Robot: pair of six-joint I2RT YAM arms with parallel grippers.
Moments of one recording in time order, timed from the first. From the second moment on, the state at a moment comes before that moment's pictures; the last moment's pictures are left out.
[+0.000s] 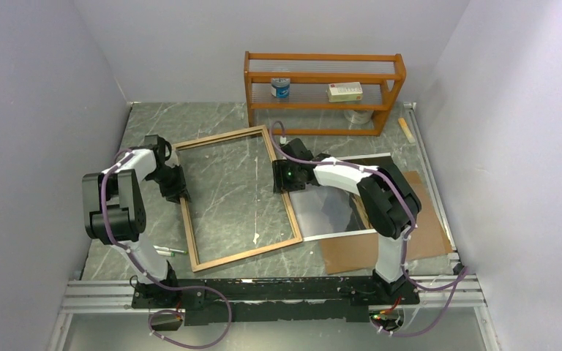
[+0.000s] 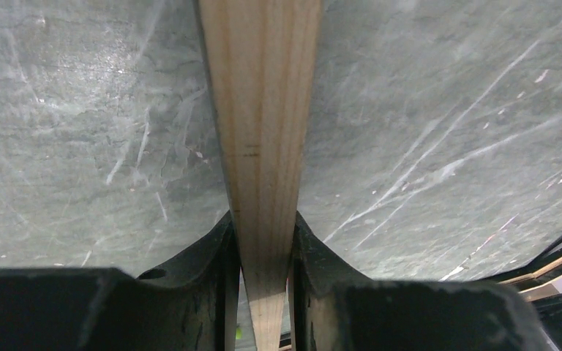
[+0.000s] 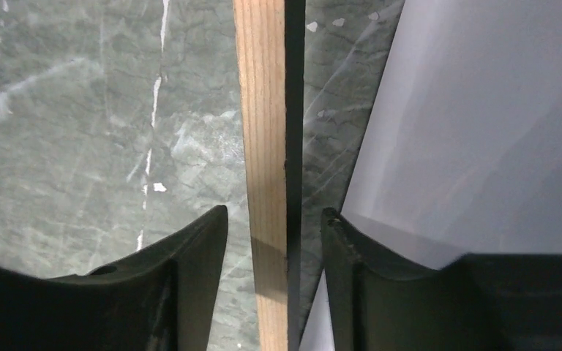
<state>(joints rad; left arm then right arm) 0.13 1.74 1.10 -0.76 0.24 -0.18 0.65 1.90 1.21 -0.27 -0.10 0.46</state>
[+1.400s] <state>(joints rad) 0.18 1.83 1.17 -0.67 0.32 -0.25 0.77 1.87 1.23 -0.41 0.09 0.67</state>
